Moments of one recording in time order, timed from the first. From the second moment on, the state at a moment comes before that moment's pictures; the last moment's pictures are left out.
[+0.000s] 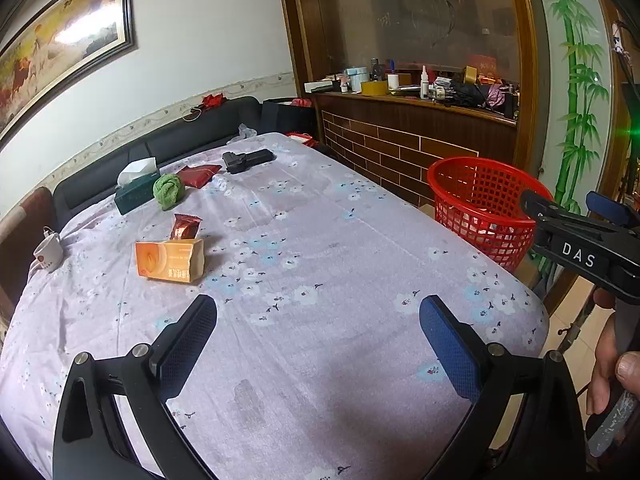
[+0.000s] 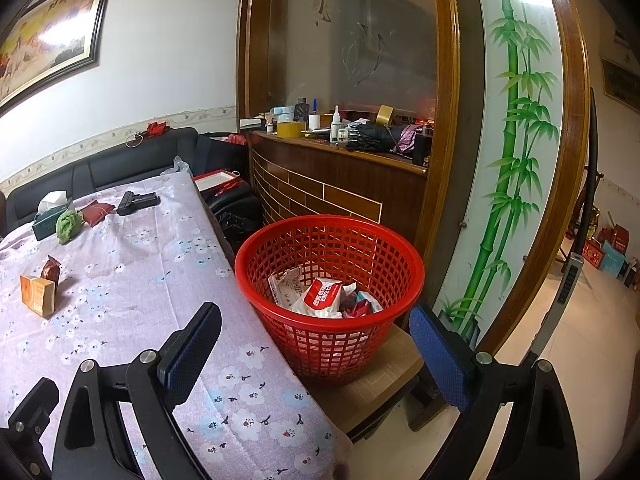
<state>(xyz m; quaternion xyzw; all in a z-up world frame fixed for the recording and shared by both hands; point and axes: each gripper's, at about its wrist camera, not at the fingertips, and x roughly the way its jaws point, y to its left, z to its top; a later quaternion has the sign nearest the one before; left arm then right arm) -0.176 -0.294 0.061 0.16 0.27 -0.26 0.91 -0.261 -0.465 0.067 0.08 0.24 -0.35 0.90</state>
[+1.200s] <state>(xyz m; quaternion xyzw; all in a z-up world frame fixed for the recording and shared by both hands) -0.174 -0.294 0.061 0.16 0.27 -0.26 0.91 -0.259 -0.466 0.064 0.08 0.25 -0.35 0.90</state>
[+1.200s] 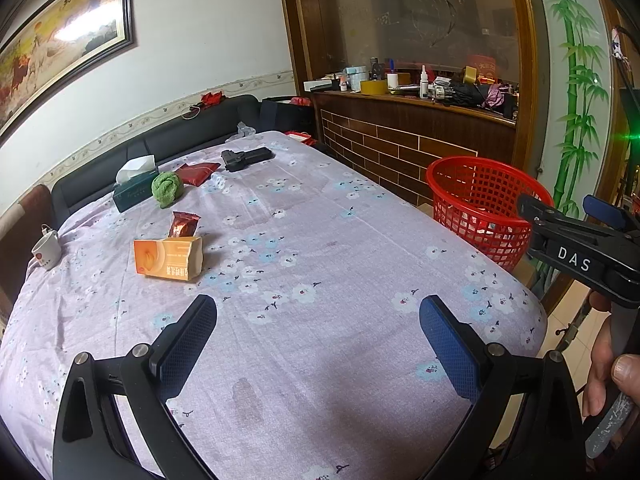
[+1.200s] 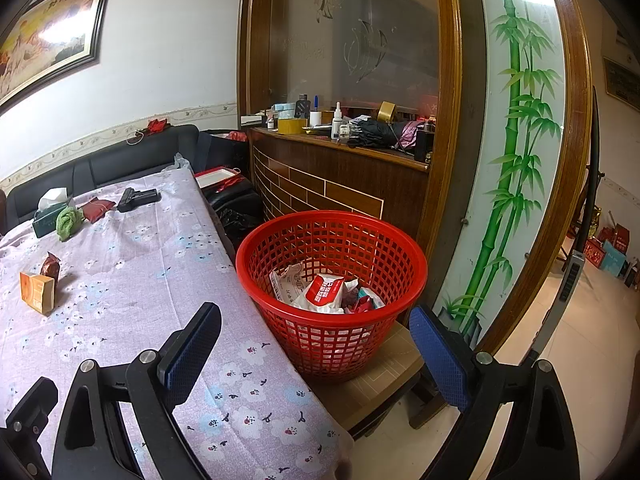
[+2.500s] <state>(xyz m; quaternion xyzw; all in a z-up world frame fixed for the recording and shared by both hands) -0.060 -0.109 0.049 0.08 0.38 -0.04 0.92 -0.130 -0.343 0.049 0.06 0.35 -0.13 0.93</state>
